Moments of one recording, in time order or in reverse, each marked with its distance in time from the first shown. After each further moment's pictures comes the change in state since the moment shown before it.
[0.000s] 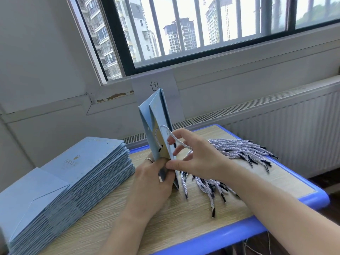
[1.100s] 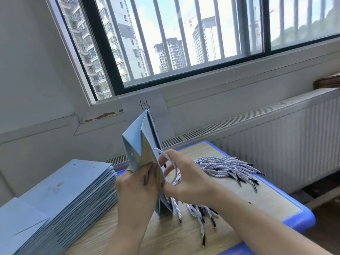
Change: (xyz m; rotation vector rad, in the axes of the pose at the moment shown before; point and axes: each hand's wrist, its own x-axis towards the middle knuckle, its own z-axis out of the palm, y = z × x) left_hand 0.033 0.011 0.008 0.054 0.461 0.156; right_hand 0.000 0.006 0.004 -0.030 0.050 -0.028
